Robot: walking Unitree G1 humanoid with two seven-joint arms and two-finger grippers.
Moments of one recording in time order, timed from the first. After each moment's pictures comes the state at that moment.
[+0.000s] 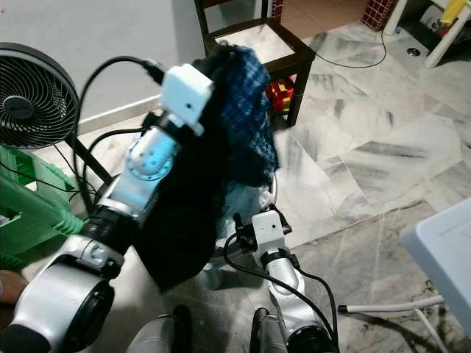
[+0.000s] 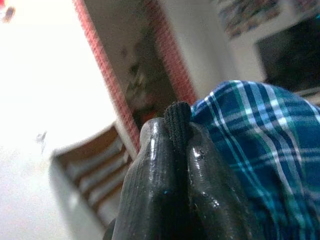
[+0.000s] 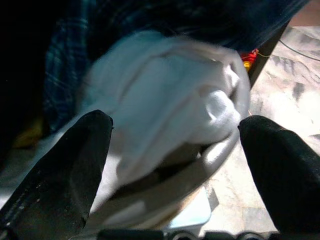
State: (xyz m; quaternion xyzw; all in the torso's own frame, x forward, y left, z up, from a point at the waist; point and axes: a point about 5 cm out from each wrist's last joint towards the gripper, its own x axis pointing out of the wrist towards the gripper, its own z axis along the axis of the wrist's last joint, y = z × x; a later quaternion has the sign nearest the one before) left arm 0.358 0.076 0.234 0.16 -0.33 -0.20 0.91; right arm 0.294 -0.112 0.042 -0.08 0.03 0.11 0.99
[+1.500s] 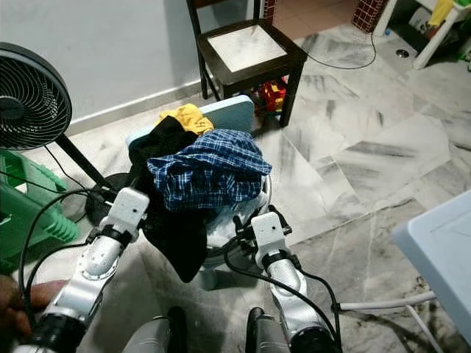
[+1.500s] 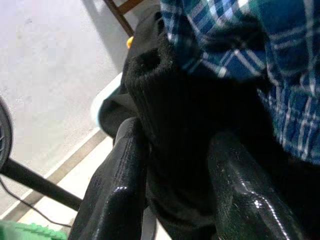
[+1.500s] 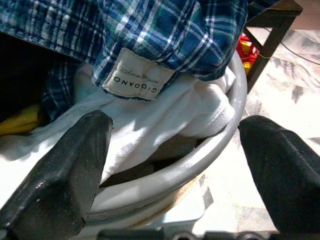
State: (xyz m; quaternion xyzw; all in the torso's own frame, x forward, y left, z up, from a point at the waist) left arm 0.299 0.160 0.089 0.21 -0.04 -0.08 0.97; right arm 0.292 -0.111 0.040 -0.09 0.04 0.13 0.99
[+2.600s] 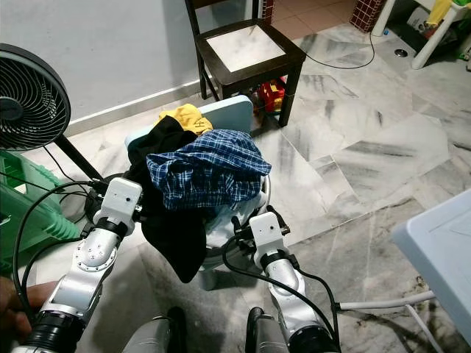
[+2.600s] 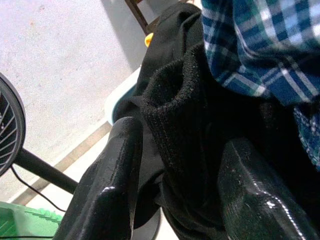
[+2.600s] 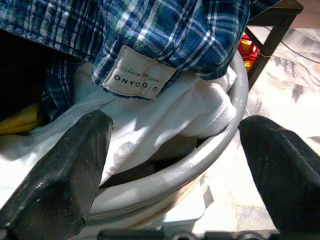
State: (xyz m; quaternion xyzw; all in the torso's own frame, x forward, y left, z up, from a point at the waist) left arm 0.312 0.161 0.103 0.20 -0.02 -0.06 0.98; right arm 0.293 -0.110 0.039 -0.09 0.04 0.13 0.99
